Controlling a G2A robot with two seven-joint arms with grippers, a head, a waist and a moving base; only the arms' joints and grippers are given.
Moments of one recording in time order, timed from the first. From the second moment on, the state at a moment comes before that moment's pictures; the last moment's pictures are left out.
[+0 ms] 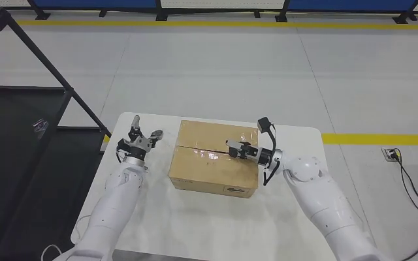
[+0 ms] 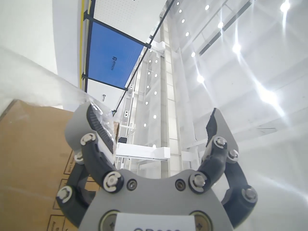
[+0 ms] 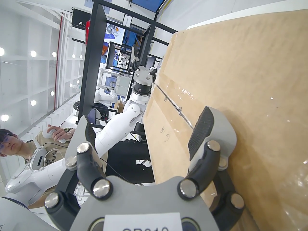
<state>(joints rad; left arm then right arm) 0.50 -1.38 -1.32 -0.38 -0.93 -0.47 -0.65 -0.54 -1.33 1.06 -0.81 0.19 -0.53 0.88</state>
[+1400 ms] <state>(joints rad) 0.55 -1.38 -1.44 -0.43 -0.97 -0.46 -0.62 -0.60 -1.32 1.08 -0.91 0.15 -0.50 0.82</state>
